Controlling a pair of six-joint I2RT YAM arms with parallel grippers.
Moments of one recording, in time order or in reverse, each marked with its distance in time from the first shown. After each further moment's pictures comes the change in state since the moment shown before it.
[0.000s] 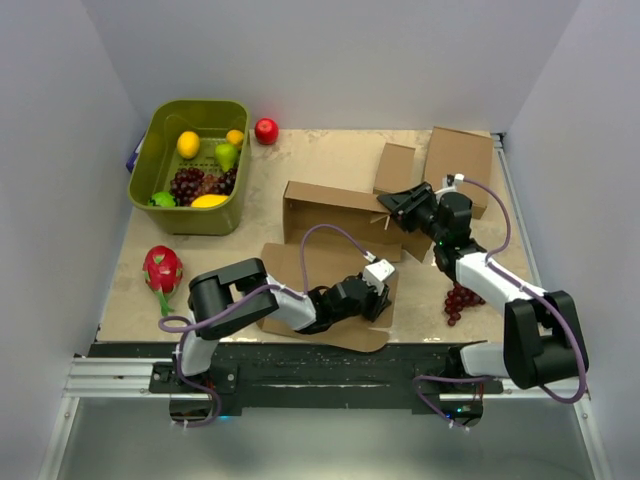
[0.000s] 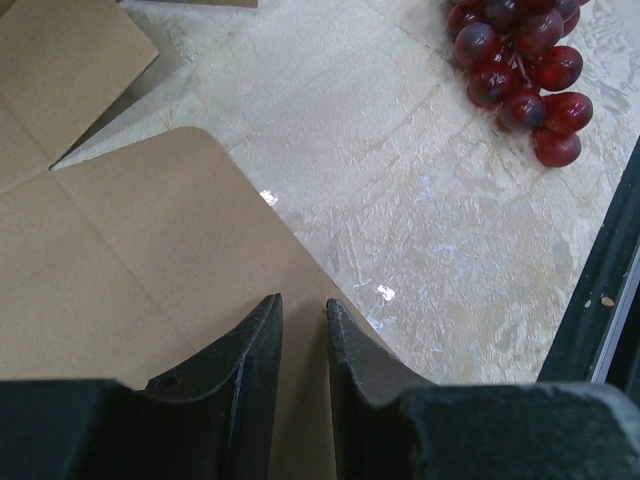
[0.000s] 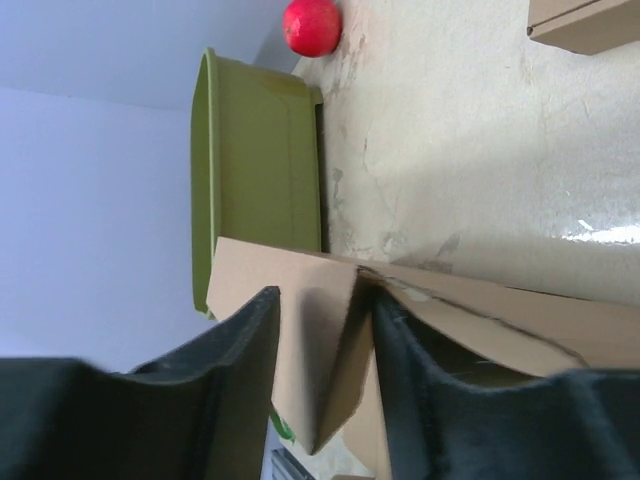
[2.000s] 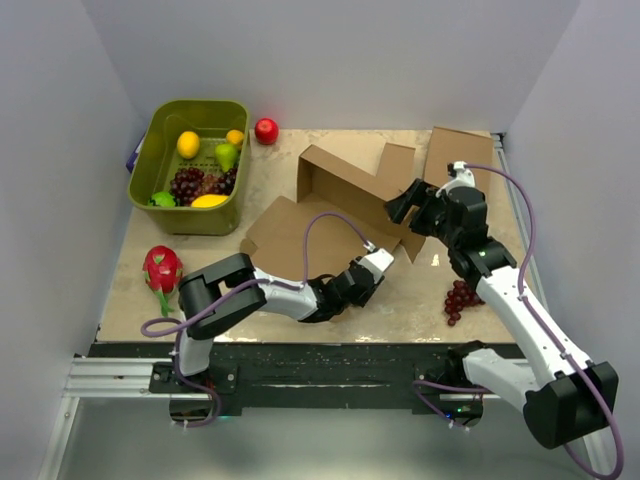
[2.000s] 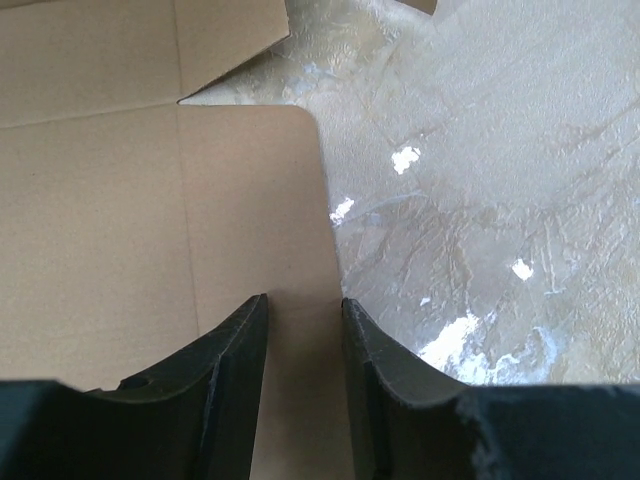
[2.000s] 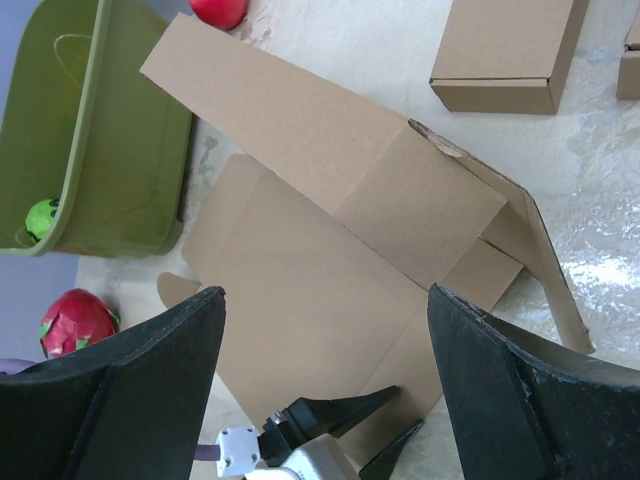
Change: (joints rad) left arm 0.039 -0.059 0.091 -0.337 -0.242 0.144; right arm 0.097 -0.309 0.201 -0.648 0.235 -0.540
